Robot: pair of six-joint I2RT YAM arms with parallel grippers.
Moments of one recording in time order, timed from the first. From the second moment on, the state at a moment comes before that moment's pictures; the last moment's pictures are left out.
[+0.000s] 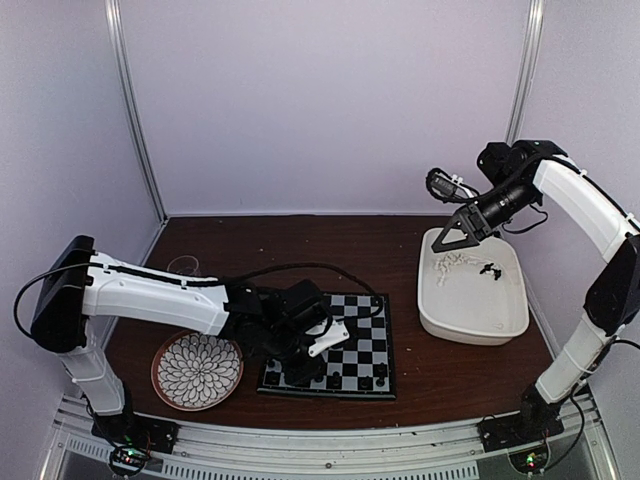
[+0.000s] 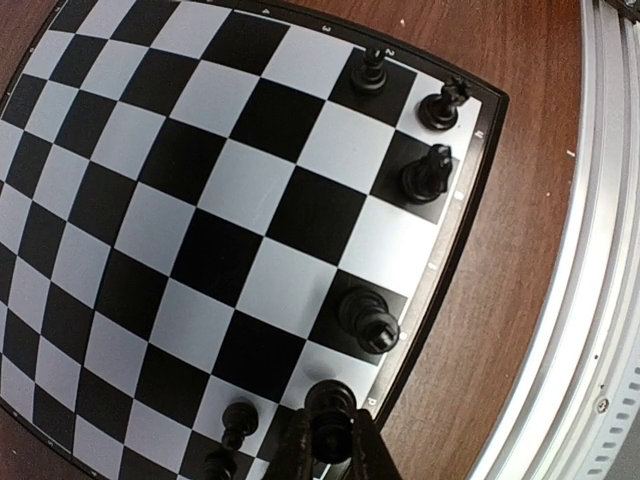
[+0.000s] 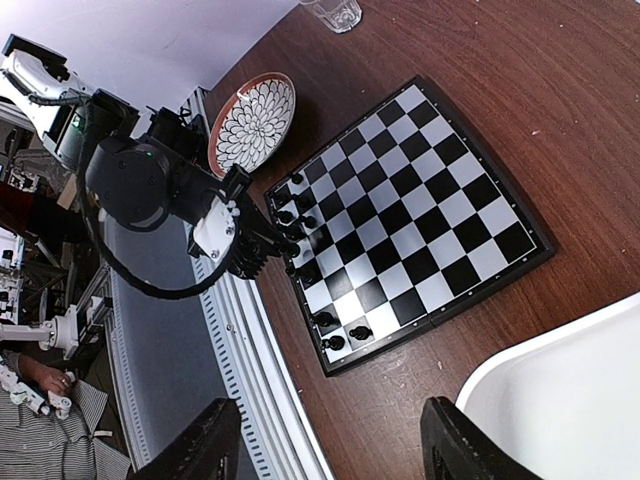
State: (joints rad) left arm -1.20 1.75 1.17 -0.53 0.06 0.02; right arm 0.24 1.62 1.73 -1.47 -0.87 -0.55
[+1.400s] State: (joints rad) left arm -1.20 1.77 1.16 -0.50 0.07 0.02; right arm 0.25 1.62 1.72 -1.47 -0.87 -0.55
